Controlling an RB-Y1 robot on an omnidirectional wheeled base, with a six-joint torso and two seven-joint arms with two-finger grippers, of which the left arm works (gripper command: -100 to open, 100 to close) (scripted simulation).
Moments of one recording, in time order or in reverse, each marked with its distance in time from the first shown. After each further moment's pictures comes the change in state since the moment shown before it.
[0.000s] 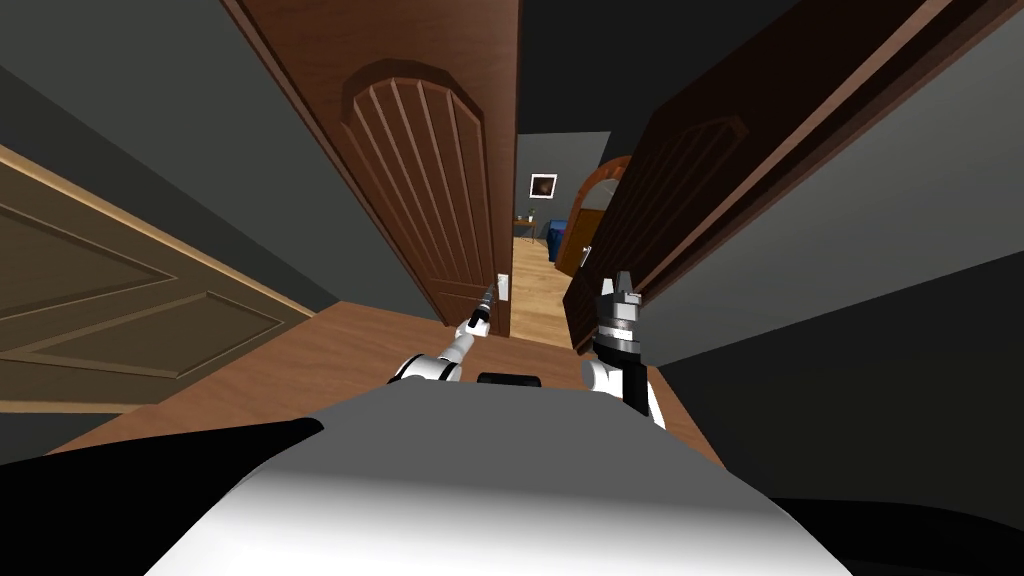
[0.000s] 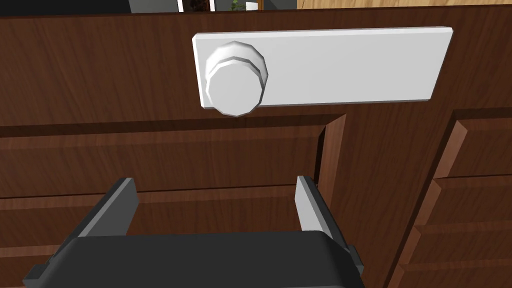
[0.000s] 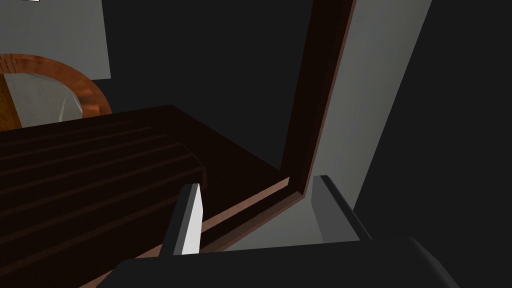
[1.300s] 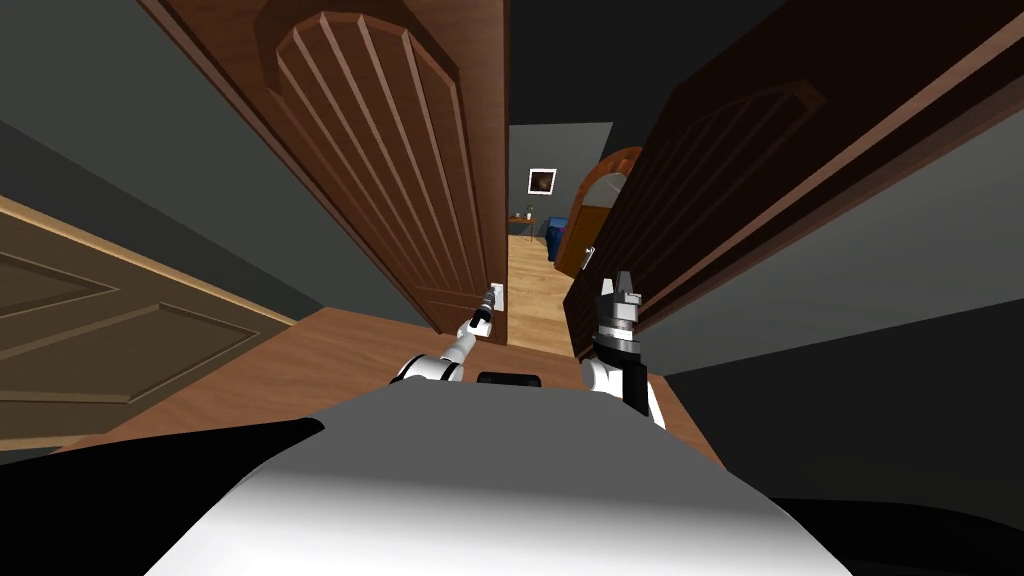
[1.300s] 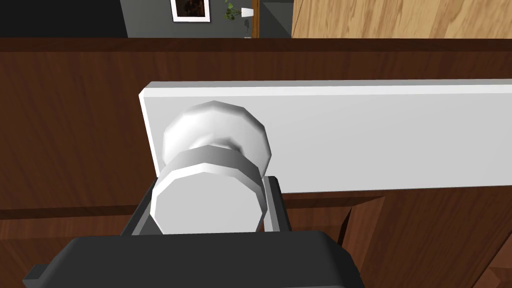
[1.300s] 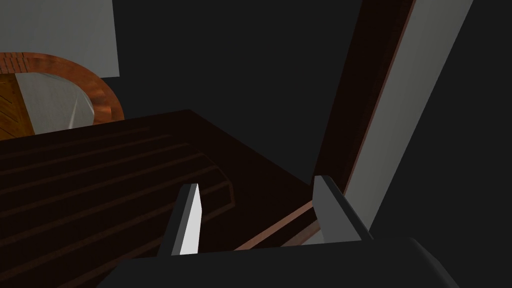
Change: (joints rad) arm -0.003 -0.021 0.008 -0.001 0.004 -0.002 0.002
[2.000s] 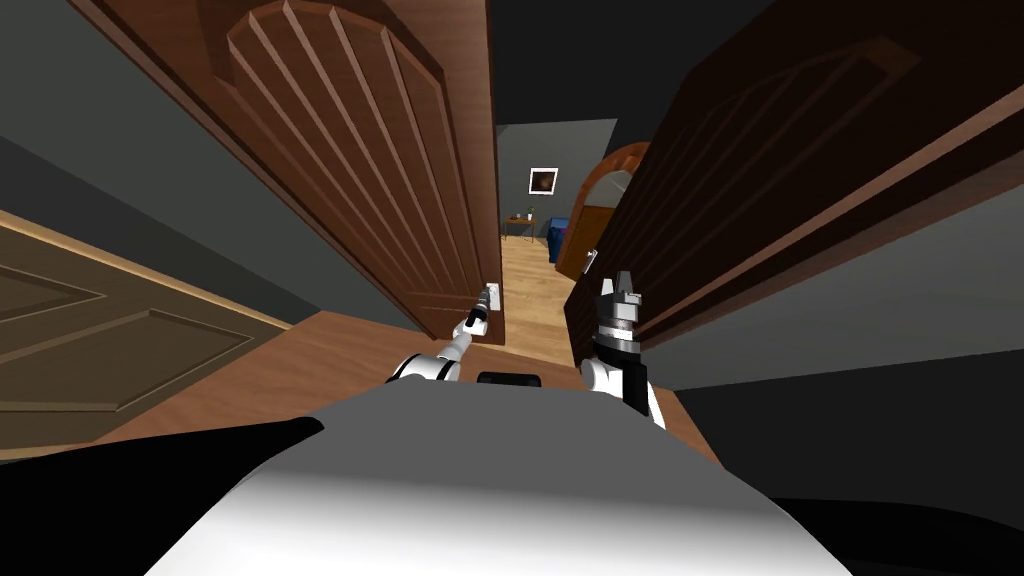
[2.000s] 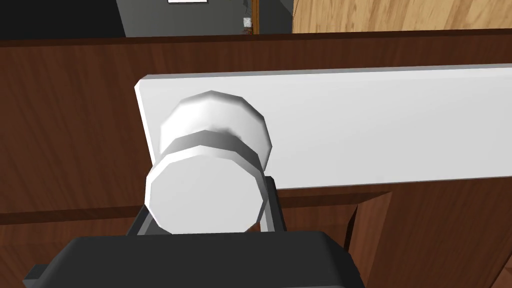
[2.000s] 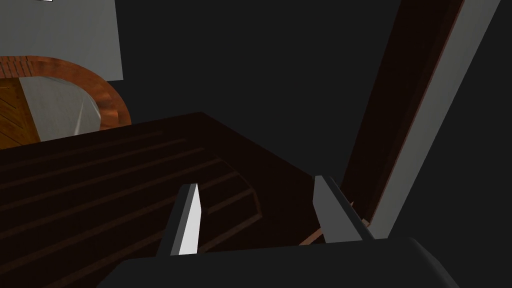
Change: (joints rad) arm -0.004 0.033 0.035 0.016 0.012 -0.005 -0.010
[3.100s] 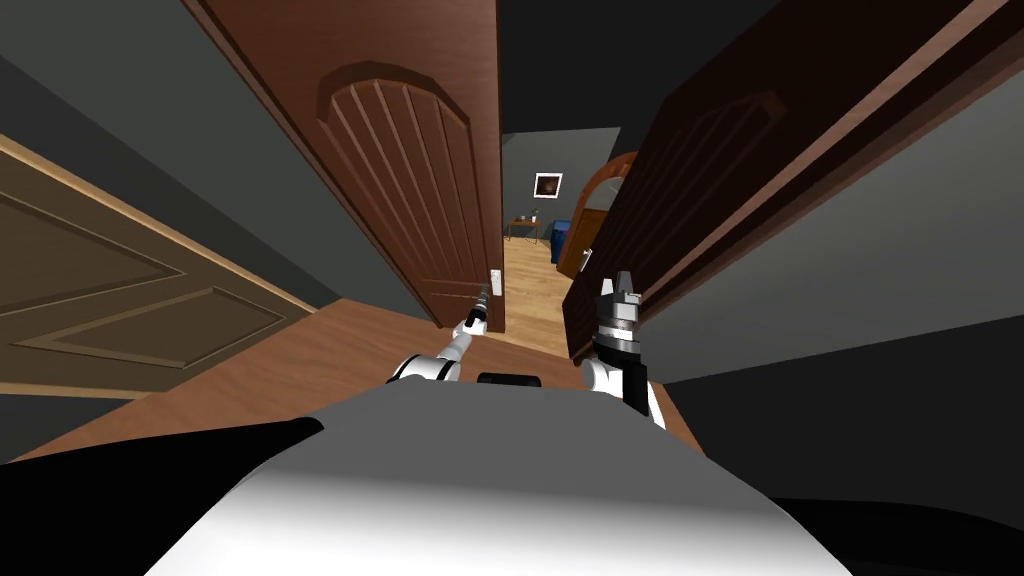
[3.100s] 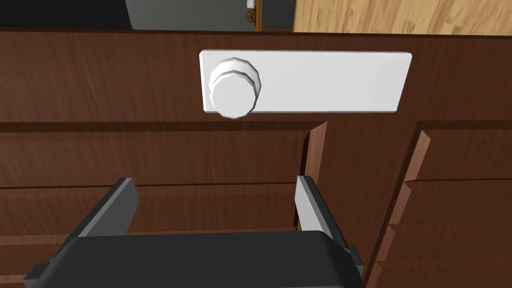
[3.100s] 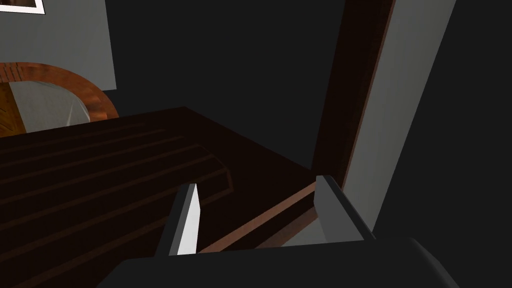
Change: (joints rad) arm 0.004 -0.004 0.017 -0.002 0.014 0.004 0.005
